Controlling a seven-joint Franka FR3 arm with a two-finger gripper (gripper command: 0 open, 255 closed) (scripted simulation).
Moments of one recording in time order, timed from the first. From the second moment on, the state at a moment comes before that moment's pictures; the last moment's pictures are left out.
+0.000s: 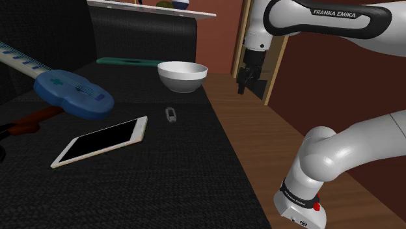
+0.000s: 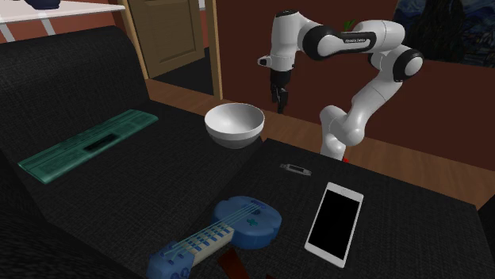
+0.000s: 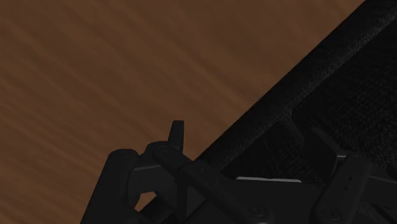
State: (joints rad) arm 0.02 -0.76 -0.03 -2.28 -0.03 1.54 0.05
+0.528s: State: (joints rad) arm 0.05 -0.72 0.09 -2.25 0.06 1.54 0.19
